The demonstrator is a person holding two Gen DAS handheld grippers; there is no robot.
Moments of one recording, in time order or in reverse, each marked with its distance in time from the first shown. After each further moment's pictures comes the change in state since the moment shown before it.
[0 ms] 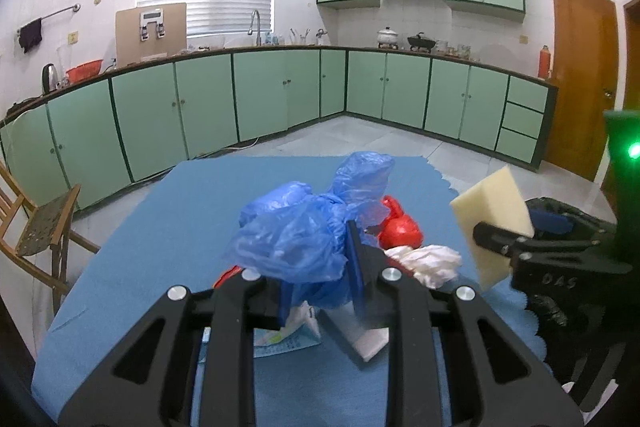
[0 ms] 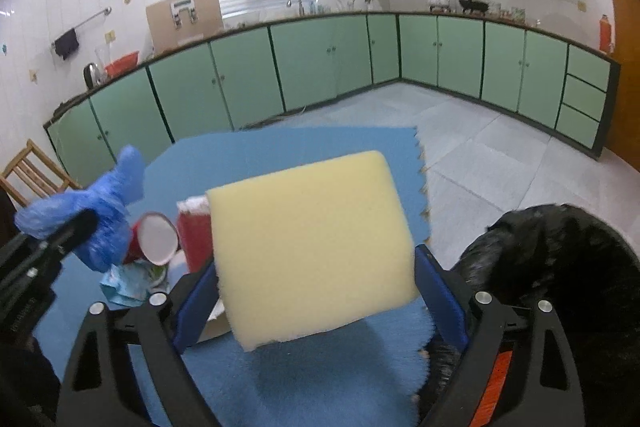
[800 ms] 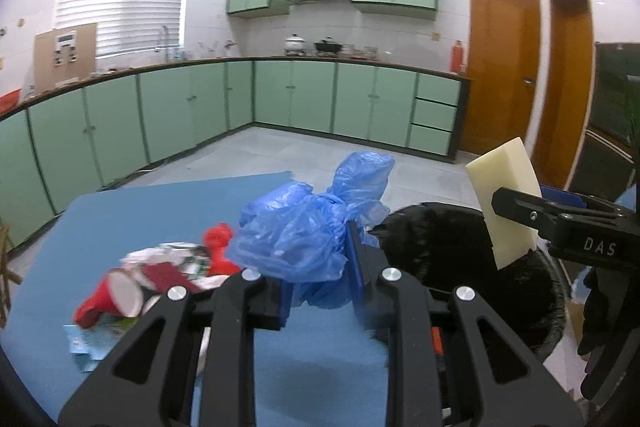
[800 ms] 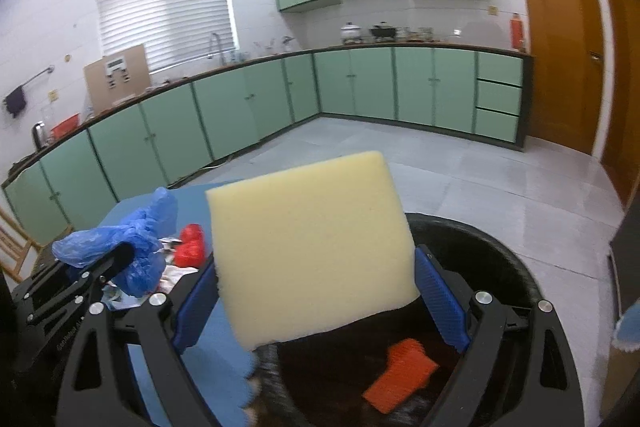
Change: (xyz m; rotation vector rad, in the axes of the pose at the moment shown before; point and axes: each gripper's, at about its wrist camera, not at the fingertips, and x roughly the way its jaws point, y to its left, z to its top) left arm -0.016 -0.135 0.011 0.102 -0.018 -0.320; right arm -0.131 -0.110 -0.008 0.154 -0.133 -0.241
